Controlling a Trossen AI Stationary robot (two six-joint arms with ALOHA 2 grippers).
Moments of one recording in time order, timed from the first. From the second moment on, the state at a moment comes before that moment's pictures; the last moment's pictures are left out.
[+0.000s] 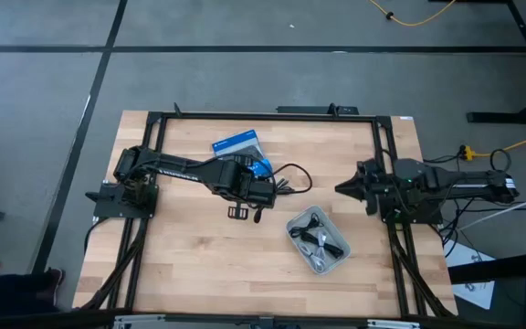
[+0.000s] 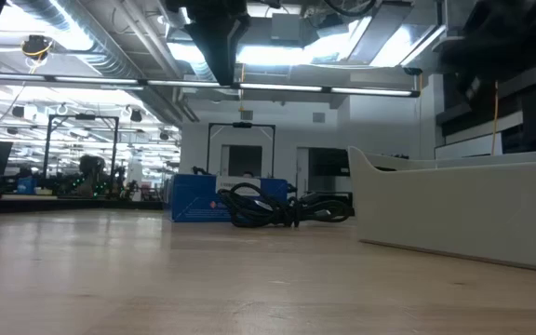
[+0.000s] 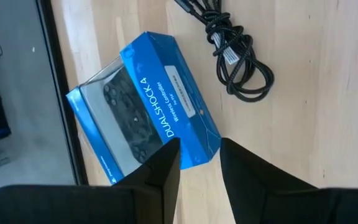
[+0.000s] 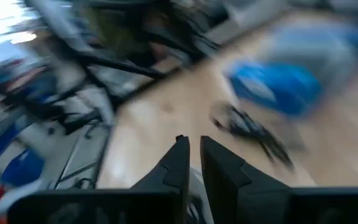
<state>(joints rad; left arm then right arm) -0.15 1.90 1.85 -1.36 -0.45 -0.05 0.01 0.35 0.33 -0.19 -0.05 0.54</state>
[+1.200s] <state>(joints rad) -0.14 1.90 1.85 -1.28 -0.45 -0.10 0.14 0.01 0.01 0.05 0.18 -0.09</state>
